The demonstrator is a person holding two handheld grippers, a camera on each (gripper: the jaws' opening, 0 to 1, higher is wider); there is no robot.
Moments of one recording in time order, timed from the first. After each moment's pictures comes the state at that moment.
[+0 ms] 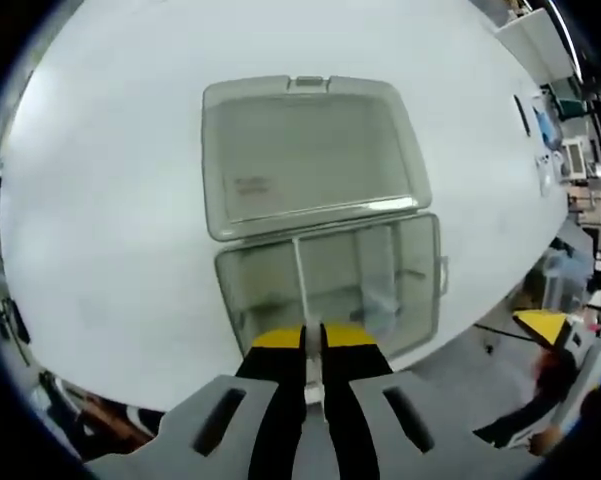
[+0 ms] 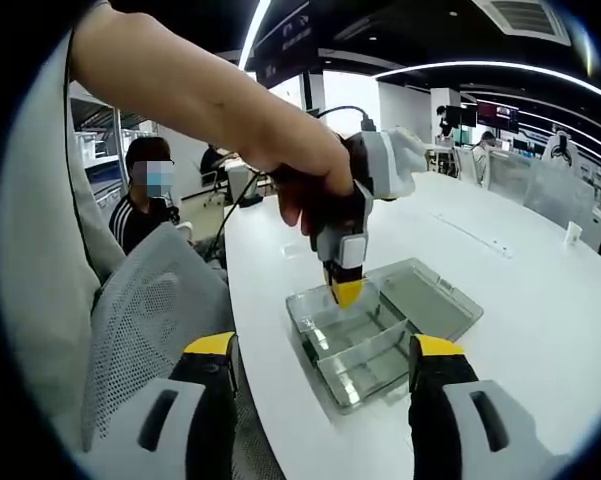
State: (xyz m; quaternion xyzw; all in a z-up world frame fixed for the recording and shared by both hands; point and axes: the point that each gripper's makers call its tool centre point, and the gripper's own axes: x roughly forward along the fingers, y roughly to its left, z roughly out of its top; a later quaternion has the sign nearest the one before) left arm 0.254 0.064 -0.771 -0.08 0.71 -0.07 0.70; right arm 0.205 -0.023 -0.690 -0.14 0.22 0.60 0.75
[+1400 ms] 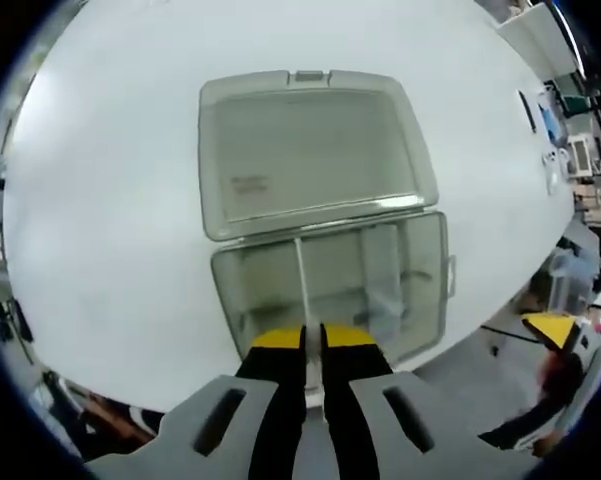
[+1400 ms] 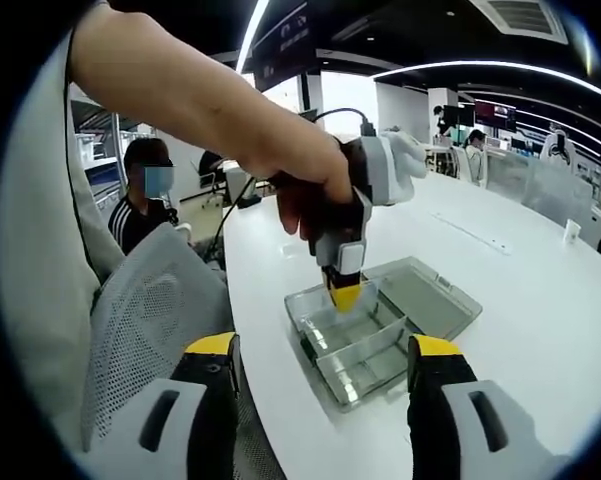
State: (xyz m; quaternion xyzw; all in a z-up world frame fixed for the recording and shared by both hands) left arm 0.254 0.065 -0.776 -0.08 0.71 -0.06 0.69; right arm 0.205 -0.025 -0.692 -0.14 0.22 0.60 0.76
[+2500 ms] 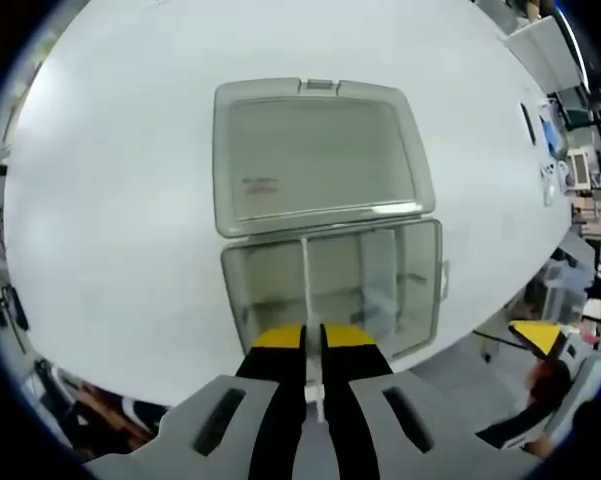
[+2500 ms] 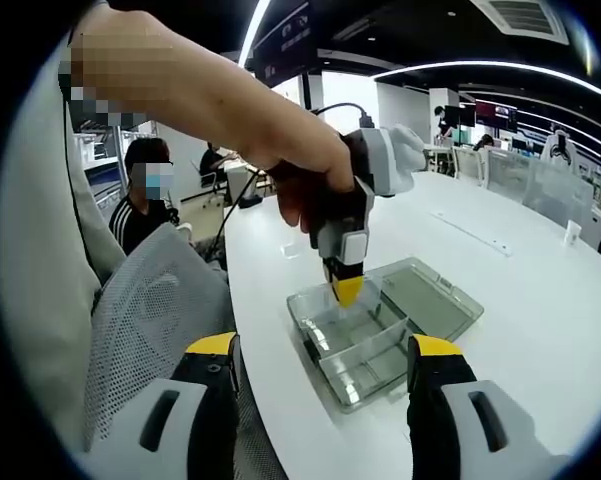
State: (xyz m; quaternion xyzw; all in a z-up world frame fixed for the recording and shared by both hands) left arm 0.254 0.067 -0.768 -0.10 0.71 -0.04 0.70; right arm 0.204 -0.024 -0.691 -0.14 0.22 0.60 0.75
